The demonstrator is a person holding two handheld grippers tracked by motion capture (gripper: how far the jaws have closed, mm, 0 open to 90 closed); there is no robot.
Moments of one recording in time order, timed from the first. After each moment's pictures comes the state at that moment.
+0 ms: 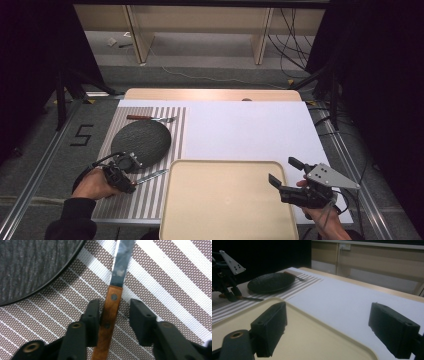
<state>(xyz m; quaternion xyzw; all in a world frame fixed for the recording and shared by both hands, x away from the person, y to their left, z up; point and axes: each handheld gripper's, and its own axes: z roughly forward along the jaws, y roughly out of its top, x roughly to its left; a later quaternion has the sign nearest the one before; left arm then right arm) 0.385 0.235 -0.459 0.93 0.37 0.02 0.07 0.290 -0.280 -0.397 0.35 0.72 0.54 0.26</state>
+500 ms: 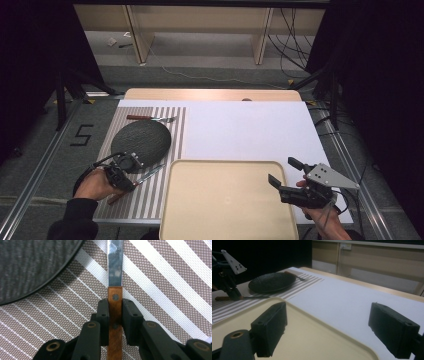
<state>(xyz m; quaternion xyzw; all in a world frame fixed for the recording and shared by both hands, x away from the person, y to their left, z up) 0.385 0.232 -0.458 0.92 0.38 0.02 0.07 0.290 -0.279 -0.397 0.35 0.72 0.54 0.25</state>
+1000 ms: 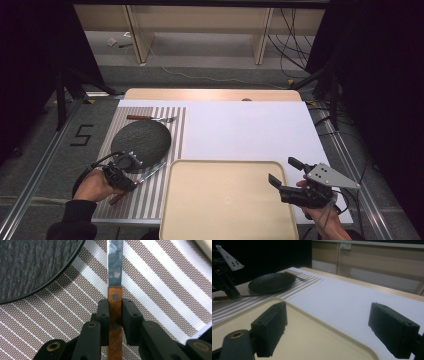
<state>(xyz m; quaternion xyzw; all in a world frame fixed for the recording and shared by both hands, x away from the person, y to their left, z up) 0.379 0.231 -0.448 0.92 0.39 0.02 0.10 0.290 -0.280 -0.397 0.35 0.72 0.54 0.25</state>
